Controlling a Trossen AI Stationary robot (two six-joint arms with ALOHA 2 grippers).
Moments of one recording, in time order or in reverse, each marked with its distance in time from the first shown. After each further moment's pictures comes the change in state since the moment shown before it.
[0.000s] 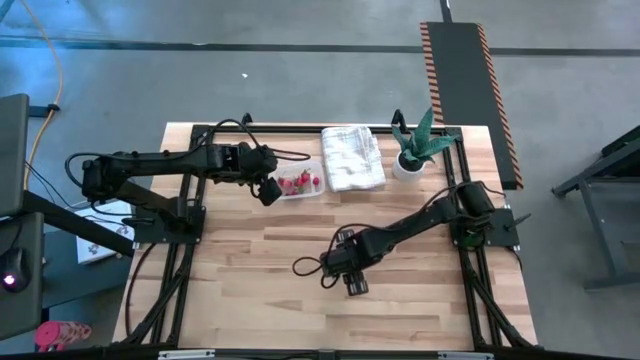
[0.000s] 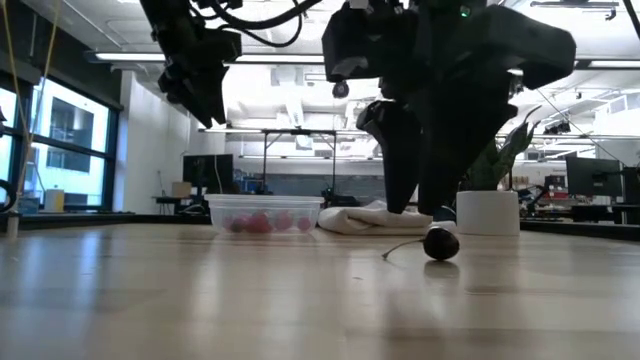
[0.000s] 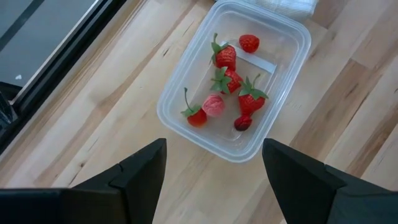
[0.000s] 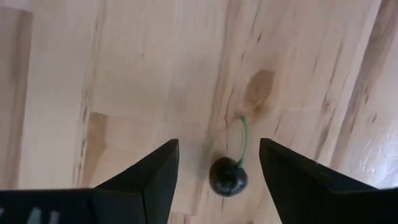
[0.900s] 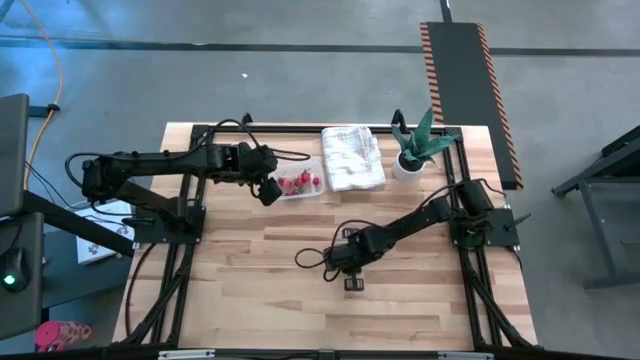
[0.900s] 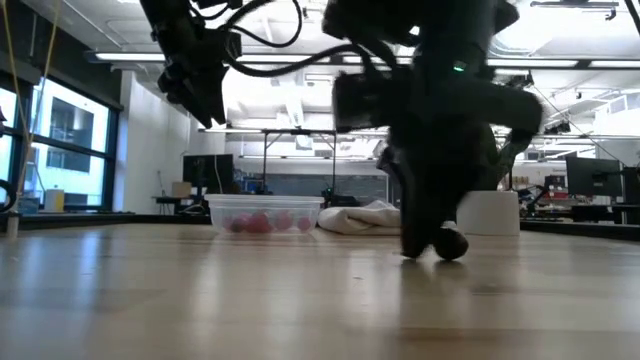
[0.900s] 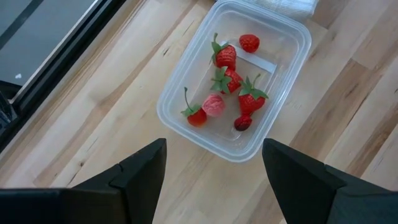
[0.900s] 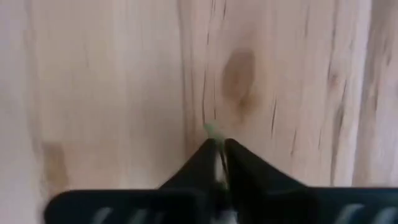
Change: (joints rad) left arm 0.000 0.000 0.000 -0.001 0.000 -0.004; right arm -0.030 0.000 -0.142 0.165 -0.014 0.171
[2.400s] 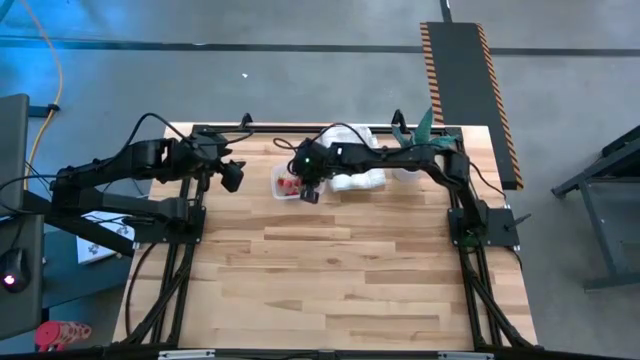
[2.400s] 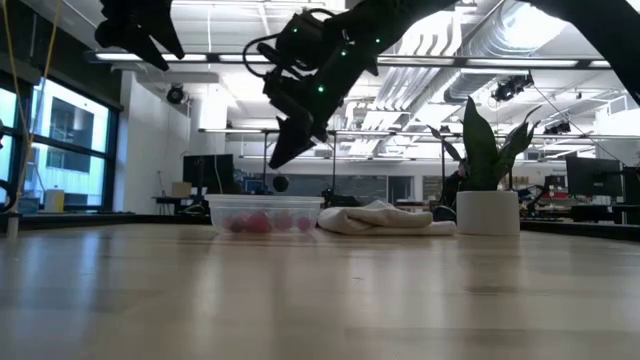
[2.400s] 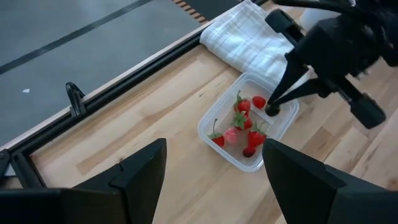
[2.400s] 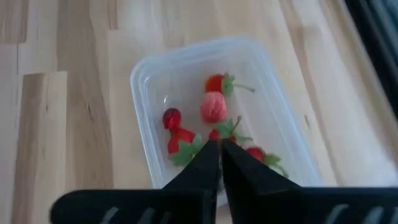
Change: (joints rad) left arm 0.000 -0.433 0.000 -0.144 -0.117 -0.137; right arm -0.524 0.098 0.383 0.141 -0.002 -0.400
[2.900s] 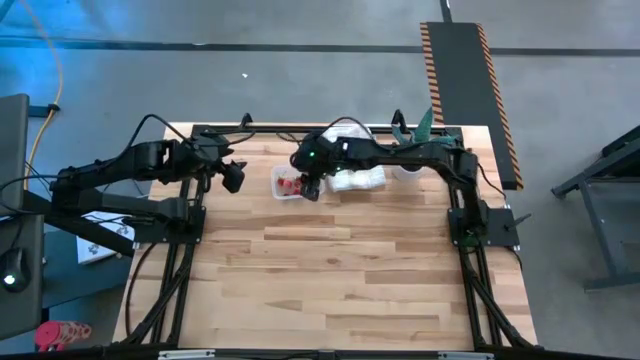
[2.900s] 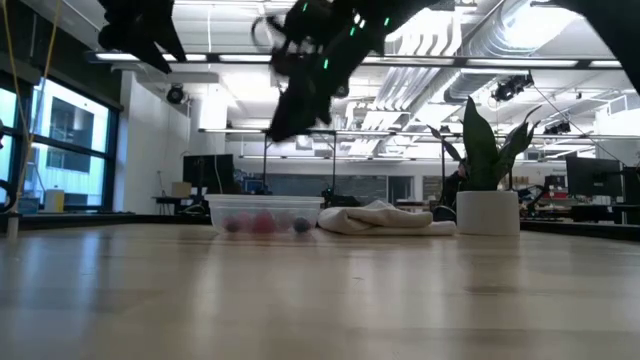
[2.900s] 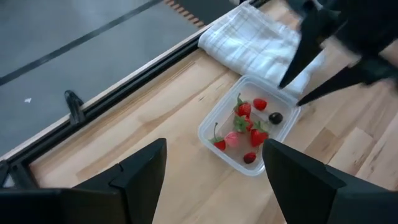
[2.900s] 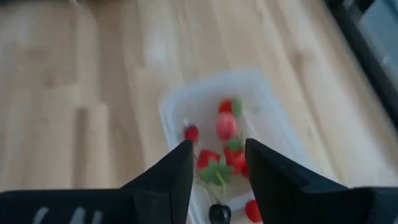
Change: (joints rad) left arm 0.000 -0.009 -0.031 0.040 -0.007 0.037; right arm -0.004 -0.071 0.000 -0.012 -0.060 0.088
